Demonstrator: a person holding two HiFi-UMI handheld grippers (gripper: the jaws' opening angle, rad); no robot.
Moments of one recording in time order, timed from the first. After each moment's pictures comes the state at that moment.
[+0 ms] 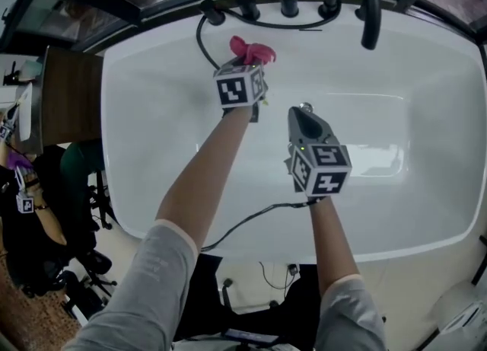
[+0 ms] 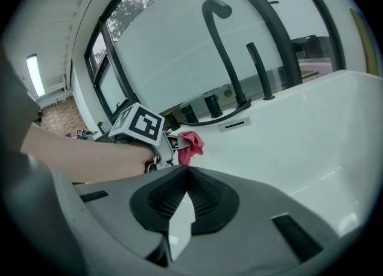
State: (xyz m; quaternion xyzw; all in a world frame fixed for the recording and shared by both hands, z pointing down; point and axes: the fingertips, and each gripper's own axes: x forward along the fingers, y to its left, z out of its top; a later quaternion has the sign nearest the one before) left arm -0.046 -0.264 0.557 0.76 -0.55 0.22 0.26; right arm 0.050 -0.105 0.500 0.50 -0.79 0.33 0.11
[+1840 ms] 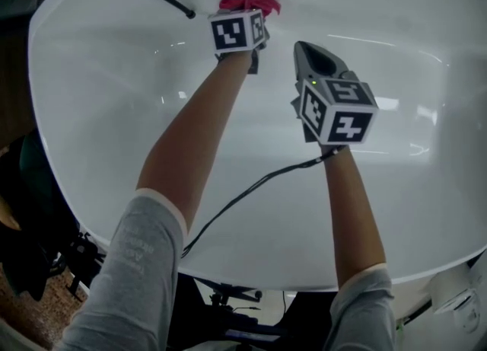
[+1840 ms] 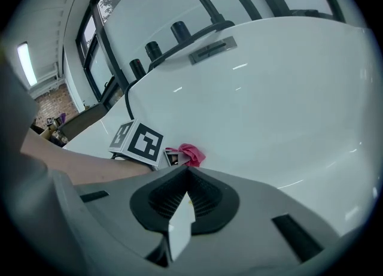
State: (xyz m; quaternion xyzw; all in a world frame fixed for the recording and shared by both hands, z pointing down) left arm -0.054 -0.275 0.802 0.74 -0.53 0.26 0.32; right arm 0.042 -0.155 0.697 0.49 -0.78 0.36 0.16
